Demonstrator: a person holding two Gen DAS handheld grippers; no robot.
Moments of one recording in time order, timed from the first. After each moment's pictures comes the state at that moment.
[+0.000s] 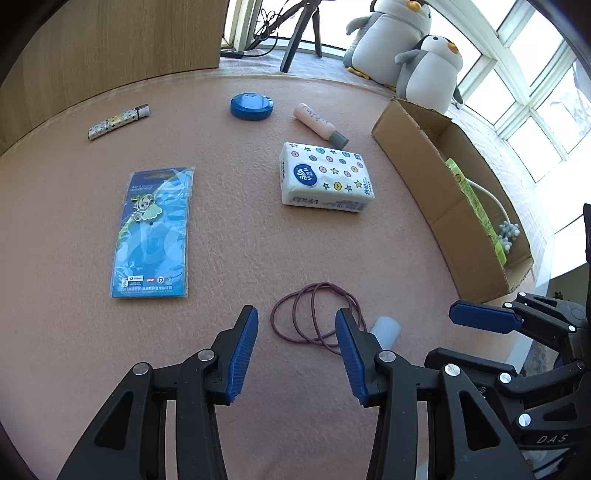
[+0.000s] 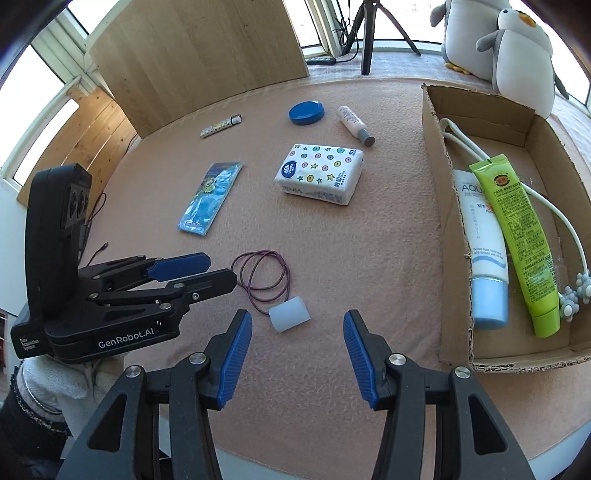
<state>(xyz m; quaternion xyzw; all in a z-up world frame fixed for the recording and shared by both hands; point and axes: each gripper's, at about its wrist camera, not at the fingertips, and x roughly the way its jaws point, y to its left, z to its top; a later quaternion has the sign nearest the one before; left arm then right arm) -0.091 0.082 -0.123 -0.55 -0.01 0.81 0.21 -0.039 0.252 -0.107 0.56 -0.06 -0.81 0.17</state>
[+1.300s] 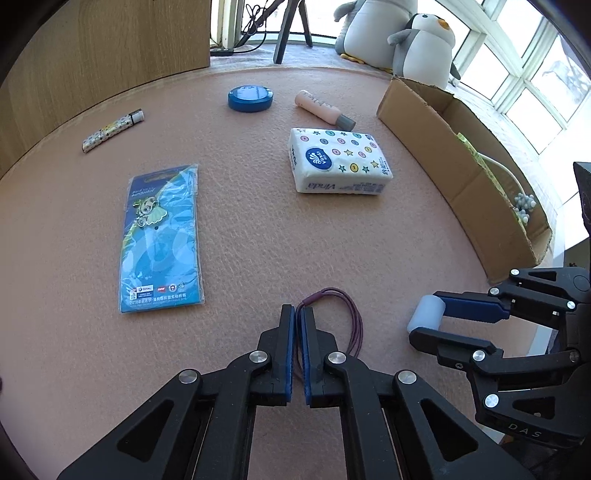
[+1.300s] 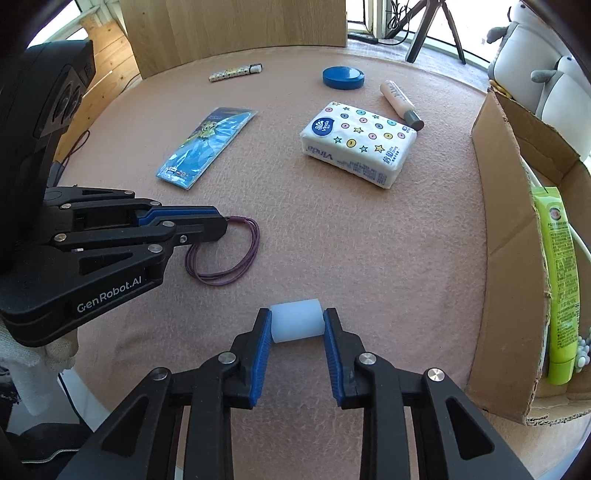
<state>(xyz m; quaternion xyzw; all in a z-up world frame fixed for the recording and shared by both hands) -0.088 0.075 -0.141 -0.55 0.03 0.81 0.21 -0.045 0.217 -0.144 0.58 0.05 -0.80 0.17</state>
